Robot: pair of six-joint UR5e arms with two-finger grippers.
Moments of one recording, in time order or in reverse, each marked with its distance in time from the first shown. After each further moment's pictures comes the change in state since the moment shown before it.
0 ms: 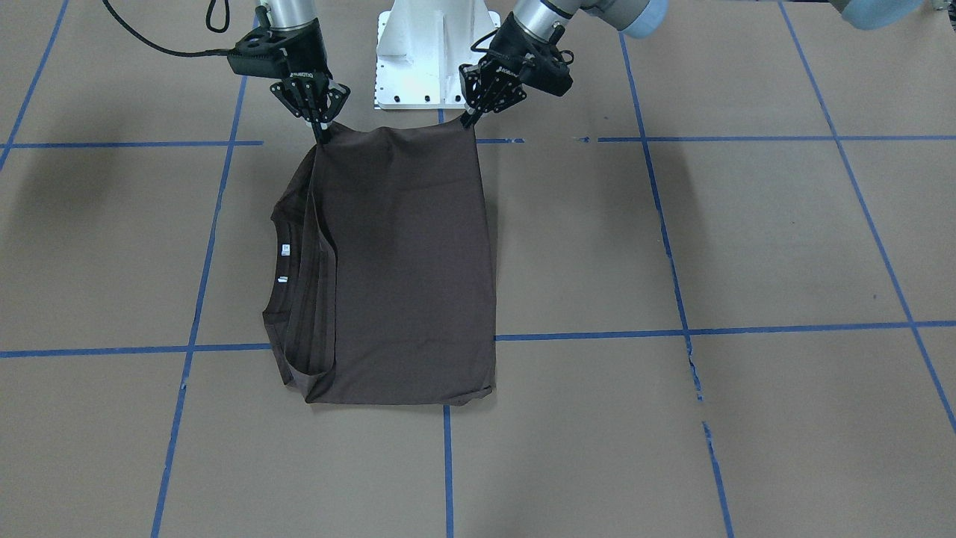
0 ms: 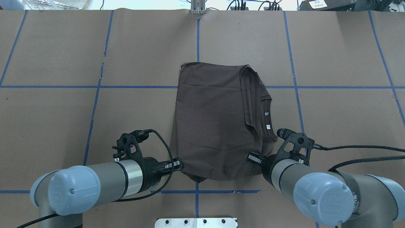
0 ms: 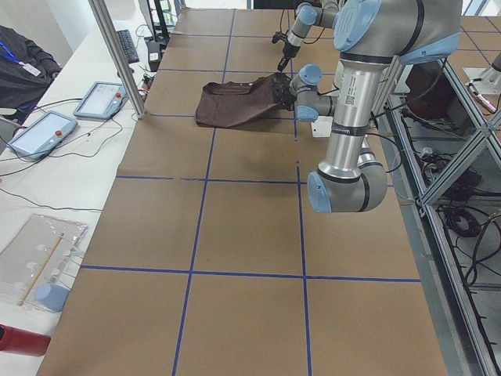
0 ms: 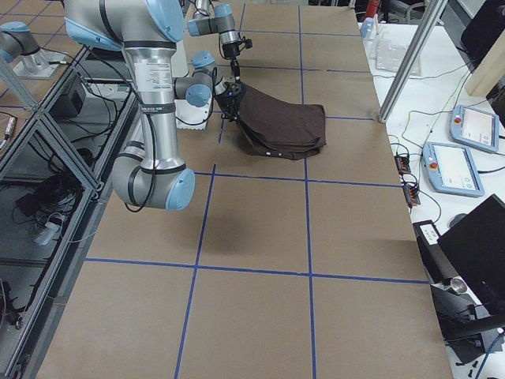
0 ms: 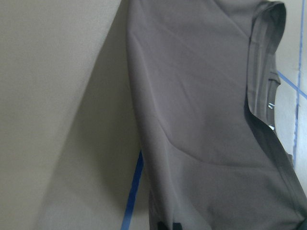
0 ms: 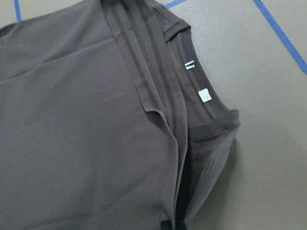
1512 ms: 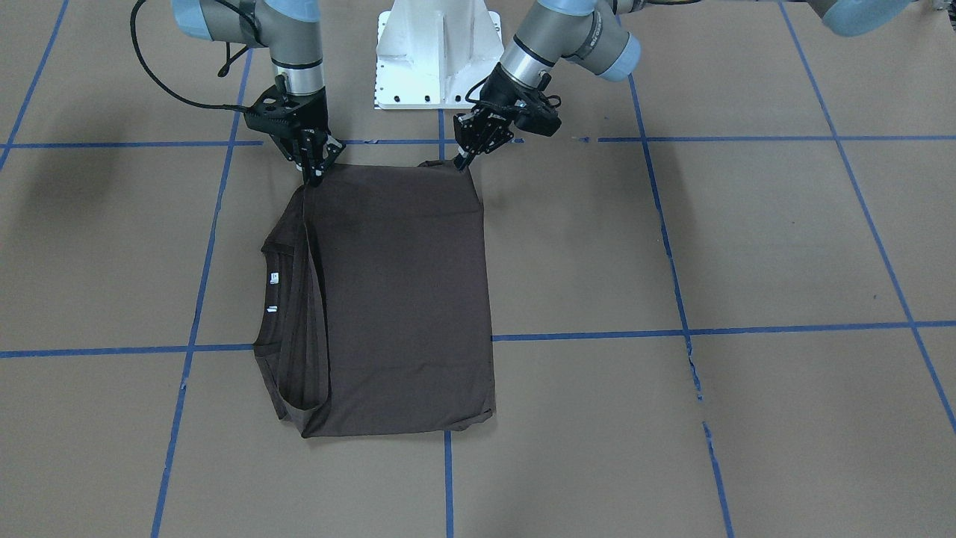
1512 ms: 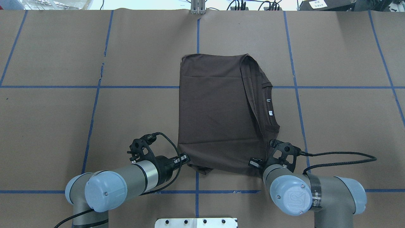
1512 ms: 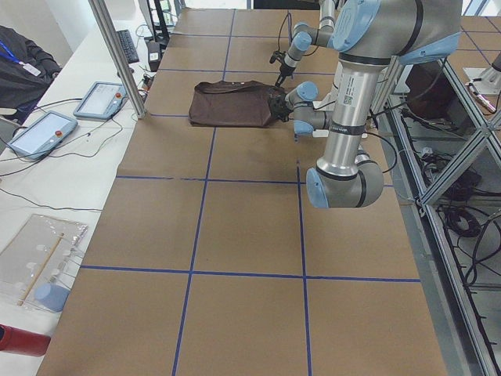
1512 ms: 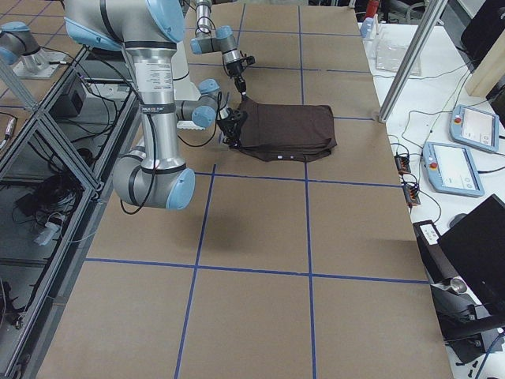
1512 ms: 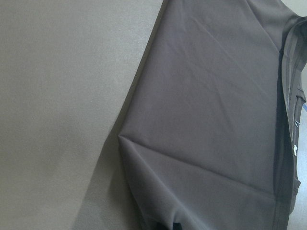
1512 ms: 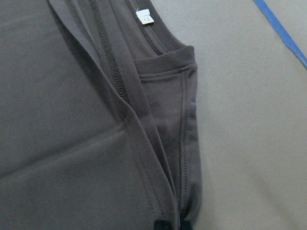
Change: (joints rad) left arm 0.022 -0.072 0.308 -0.249 0.141 -0.116; right arm -0.014 0.007 -0.282 0.073 -0.019 0.005
